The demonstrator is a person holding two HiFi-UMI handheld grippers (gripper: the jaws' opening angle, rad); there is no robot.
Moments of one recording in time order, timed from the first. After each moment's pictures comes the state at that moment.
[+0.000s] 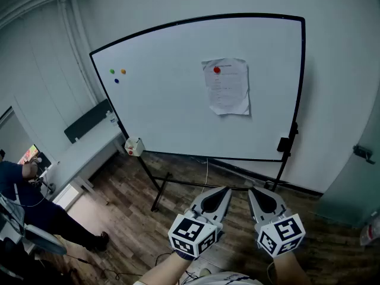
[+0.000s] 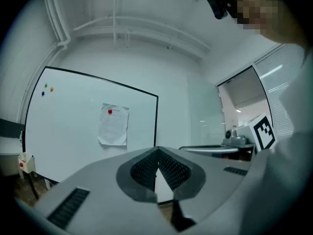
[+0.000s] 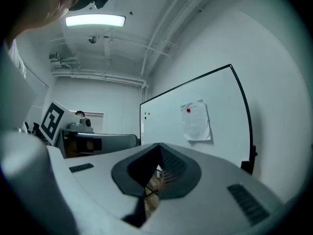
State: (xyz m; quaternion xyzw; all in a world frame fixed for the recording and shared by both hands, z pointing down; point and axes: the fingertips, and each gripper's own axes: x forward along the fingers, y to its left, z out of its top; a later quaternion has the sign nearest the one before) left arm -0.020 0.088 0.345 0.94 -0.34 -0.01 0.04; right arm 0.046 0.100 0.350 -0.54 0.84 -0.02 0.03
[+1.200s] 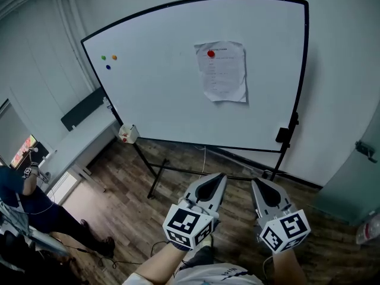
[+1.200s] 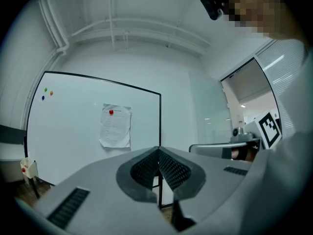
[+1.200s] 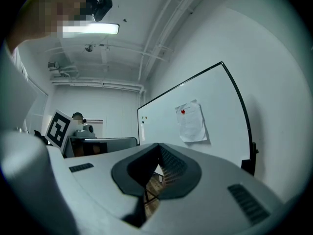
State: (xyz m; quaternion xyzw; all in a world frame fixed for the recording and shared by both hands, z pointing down) left arm 0.003 0.057 0.353 0.93 -0.36 -0.01 0.01; right arm 0.087 0.085 0.355 -0.53 0.84 -0.03 0.07
